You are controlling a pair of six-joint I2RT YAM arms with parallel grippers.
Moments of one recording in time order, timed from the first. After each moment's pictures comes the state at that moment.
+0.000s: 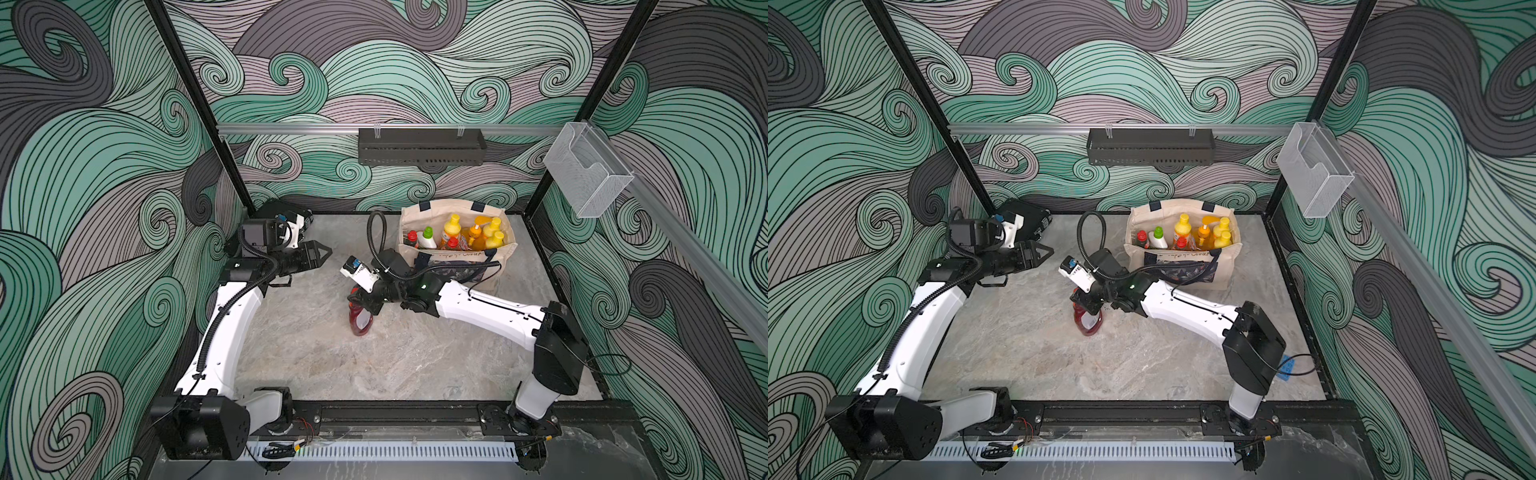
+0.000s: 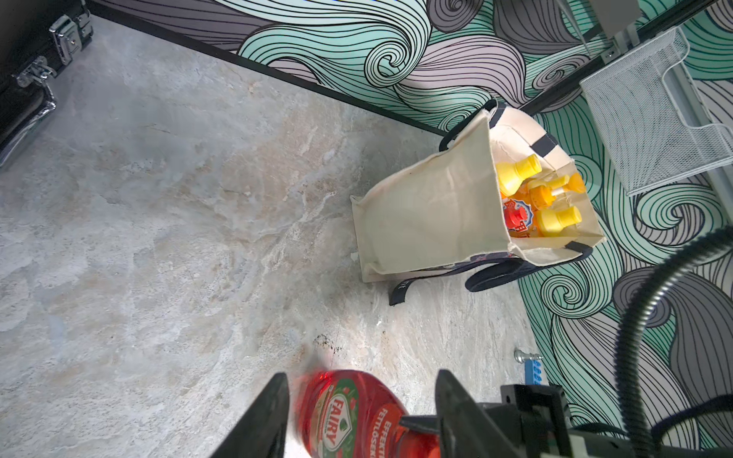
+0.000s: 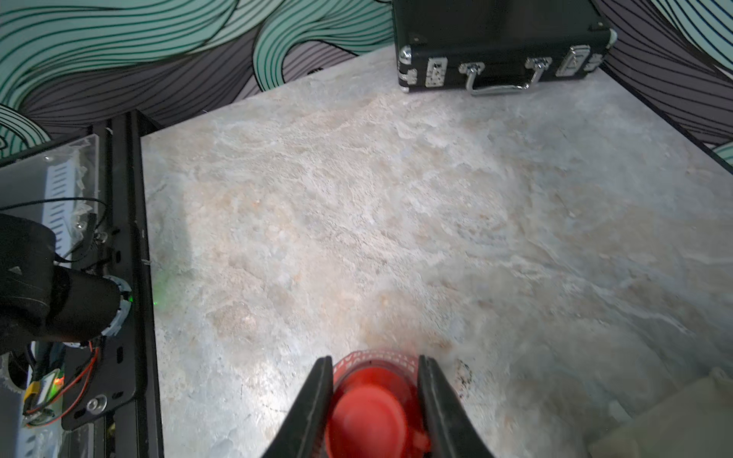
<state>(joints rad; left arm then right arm) -0.02 1.22 1.22 -0.70 0.56 -0.30 0.96 1.71 1.38 -0.34 -0.17 -0.11</state>
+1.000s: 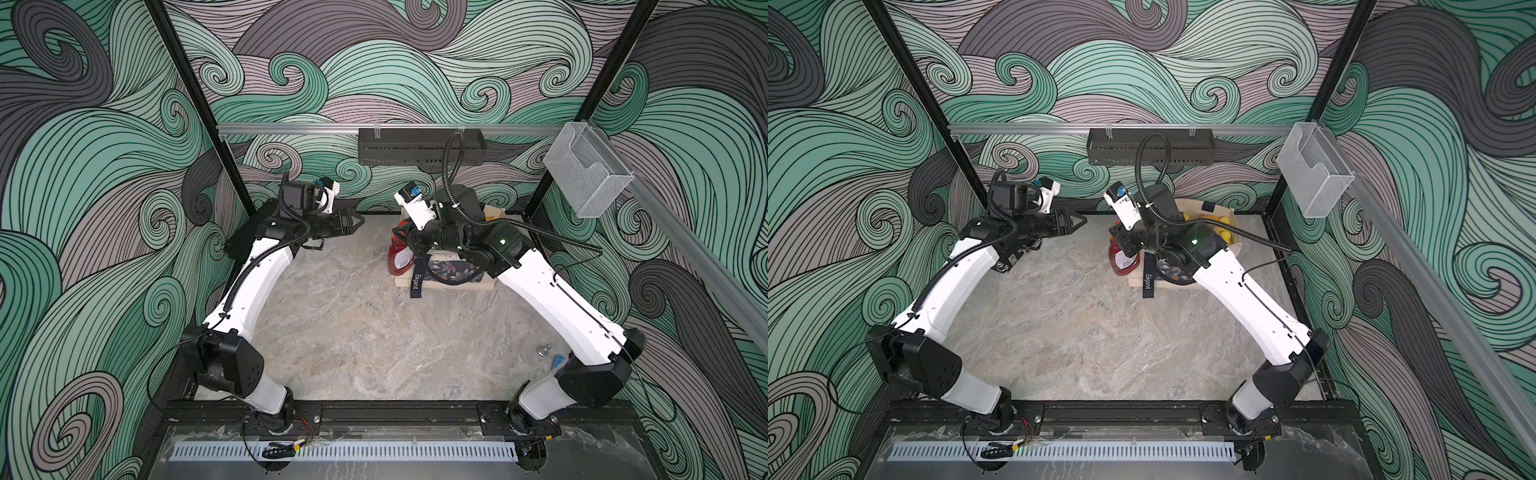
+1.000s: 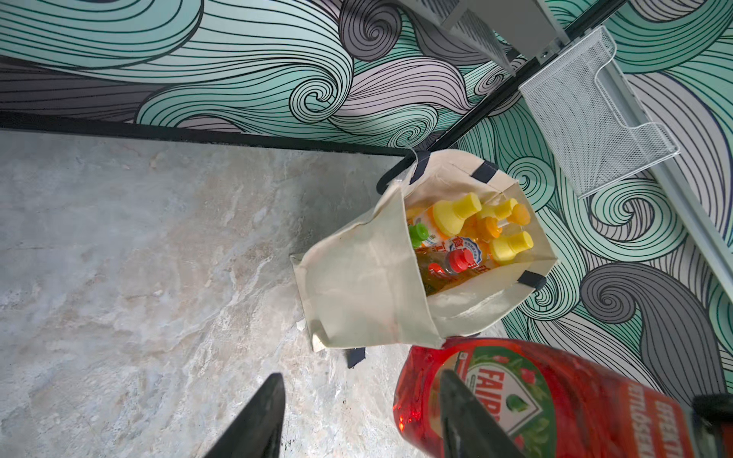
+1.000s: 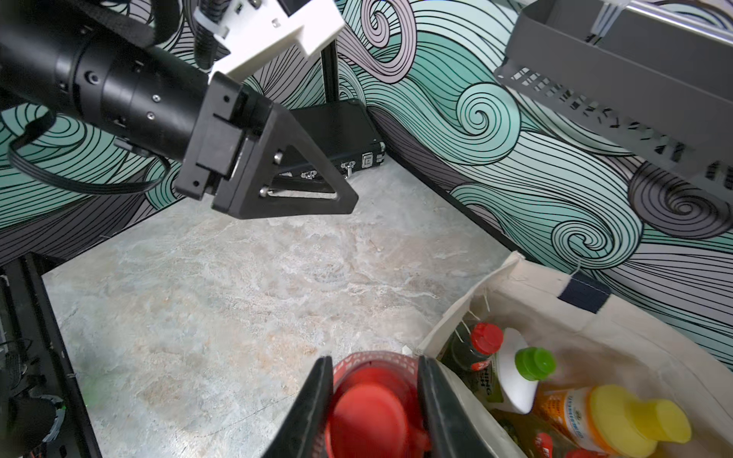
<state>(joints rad) -0.22 1.54 1.59 -0.63 0.51 -0.35 0.75 1.56 1.86 -0.79 -0.01 -0.12</state>
